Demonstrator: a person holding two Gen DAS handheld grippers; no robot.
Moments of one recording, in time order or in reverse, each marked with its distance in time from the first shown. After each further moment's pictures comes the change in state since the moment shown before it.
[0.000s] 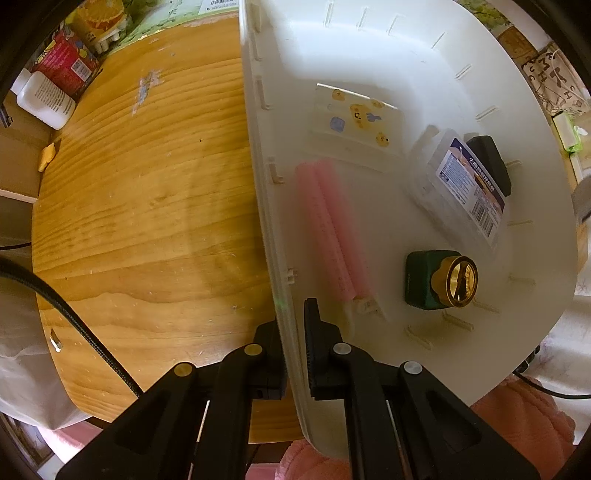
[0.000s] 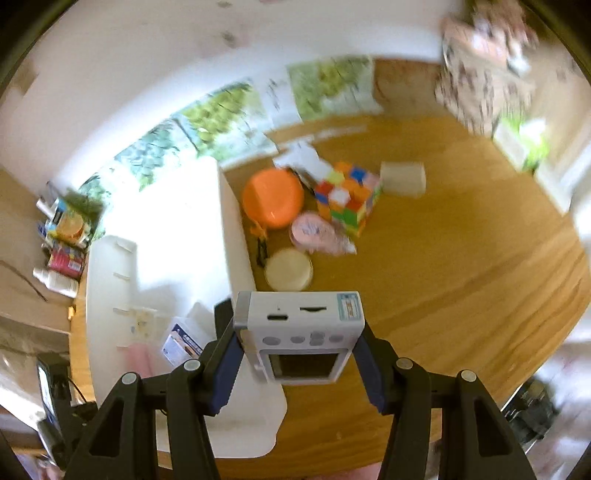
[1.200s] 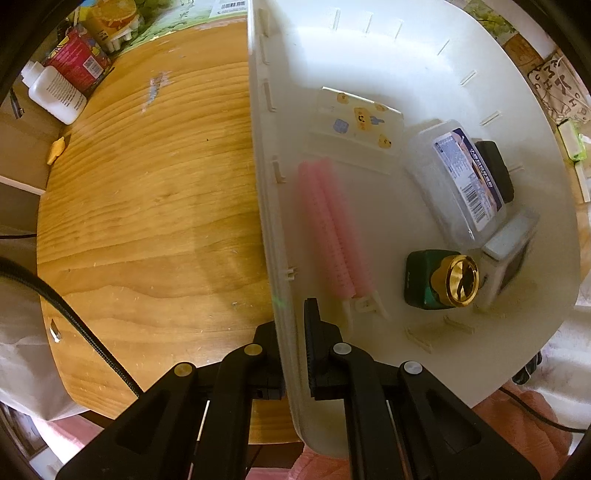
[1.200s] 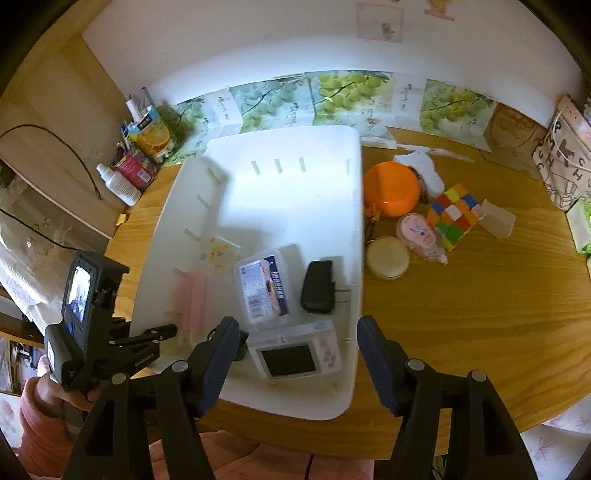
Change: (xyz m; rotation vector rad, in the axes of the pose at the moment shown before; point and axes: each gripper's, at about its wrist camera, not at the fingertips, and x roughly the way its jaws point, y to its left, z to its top) left arm 0.001 -0.004 -0.008 -0.036 -0.032 0.020; right arm -0.009 0.061 -0.028 -0.341 0.072 0.155
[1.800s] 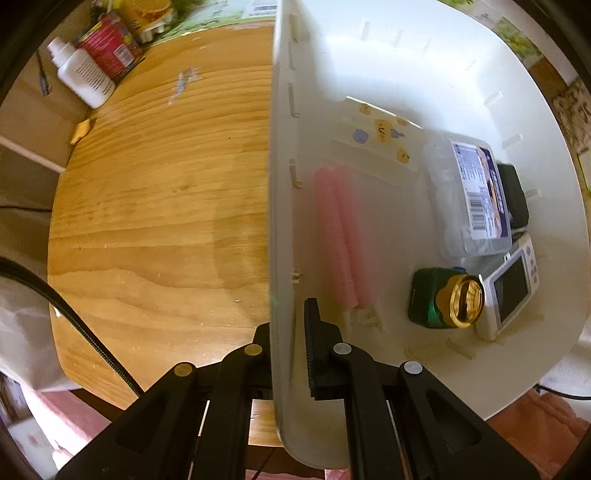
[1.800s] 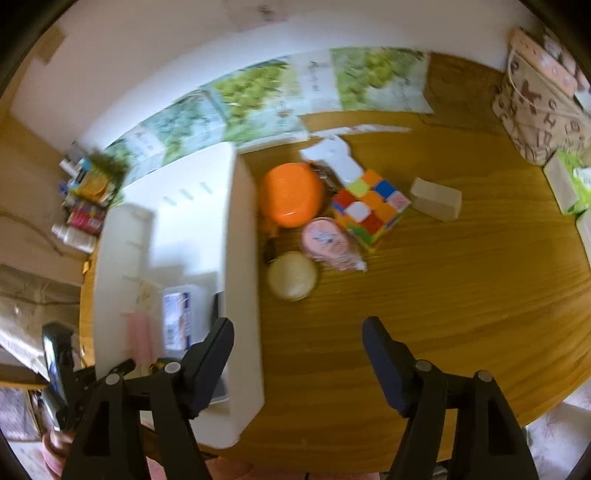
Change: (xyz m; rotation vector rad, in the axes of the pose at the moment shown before) left arm 0.003 0.002 -0.013 -0.093 -0.039 0.060; right arm 0.017 -0.120 0.038 0.196 0.070 -0.008
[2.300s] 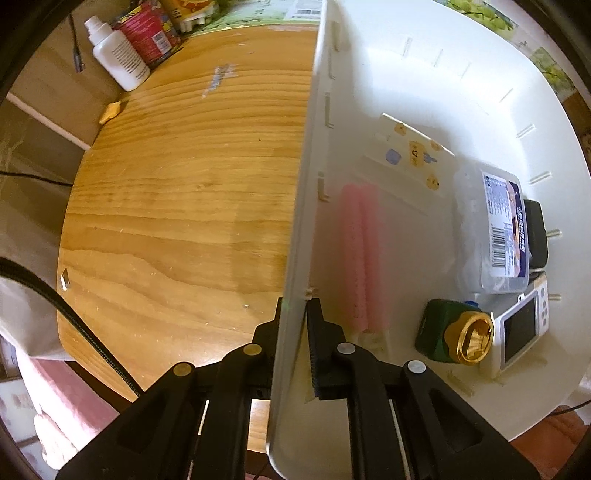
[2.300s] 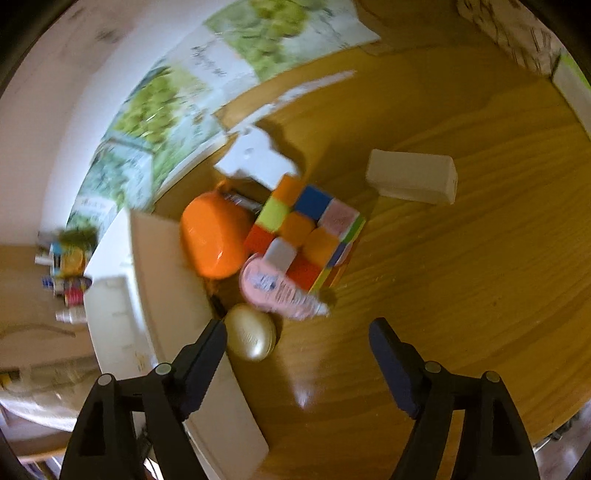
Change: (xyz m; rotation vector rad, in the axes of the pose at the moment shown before) left arm 0.003 0.004 0.002 -0.140 -0.025 0.070; right arm 0.070 -0.084 0.060 0.309 0.161 0.135
